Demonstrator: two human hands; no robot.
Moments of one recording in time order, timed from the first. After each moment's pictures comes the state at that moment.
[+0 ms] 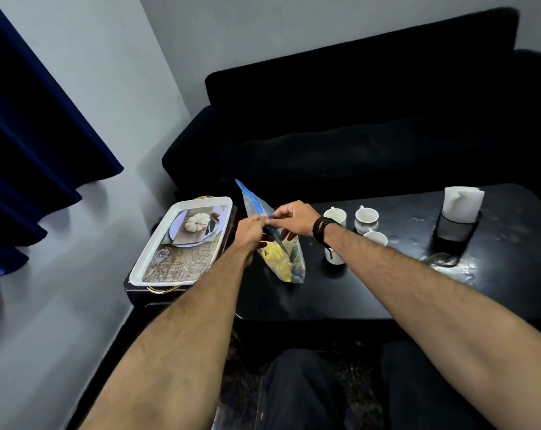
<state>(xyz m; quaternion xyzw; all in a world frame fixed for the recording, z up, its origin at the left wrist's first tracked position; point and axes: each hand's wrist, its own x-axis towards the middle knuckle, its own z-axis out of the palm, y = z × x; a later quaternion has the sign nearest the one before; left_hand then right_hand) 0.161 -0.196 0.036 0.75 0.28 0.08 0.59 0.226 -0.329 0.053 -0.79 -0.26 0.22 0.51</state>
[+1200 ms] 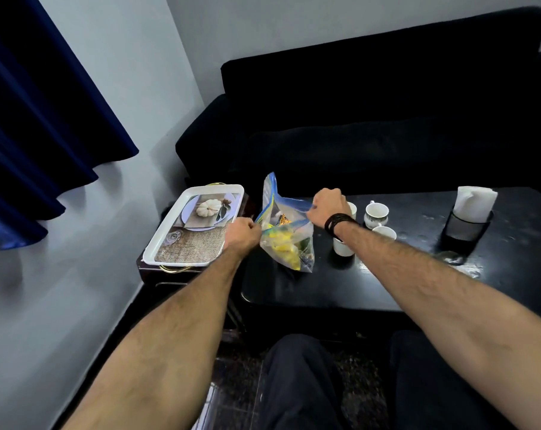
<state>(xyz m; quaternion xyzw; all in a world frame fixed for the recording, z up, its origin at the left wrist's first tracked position) 0.120 -0.162 0.028 0.91 0.31 0.08 0.27 0.228 -0.341 0.045 -0.95 -0.14 0.00 0.28</state>
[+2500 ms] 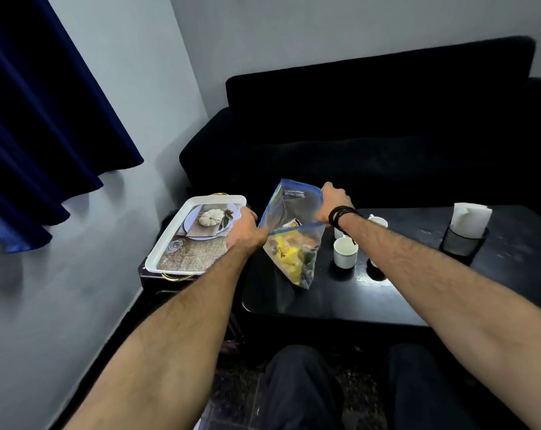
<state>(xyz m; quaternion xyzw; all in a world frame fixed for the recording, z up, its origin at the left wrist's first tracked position) 0.117 -0.177 0.069 0.90 0.31 0.10 0.29 0.241 -0.346 0.082 -0.95 -0.15 0.04 0.28</state>
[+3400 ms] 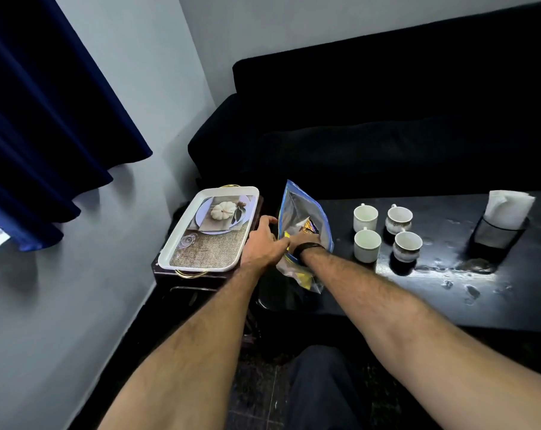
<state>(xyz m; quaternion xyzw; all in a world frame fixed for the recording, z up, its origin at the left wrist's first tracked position) 0.097 -0.172 0.042 0.91 0.25 0.06 0.34 0.193 -0.241 0.003 -0.94 -0.31 0.13 0.01</state>
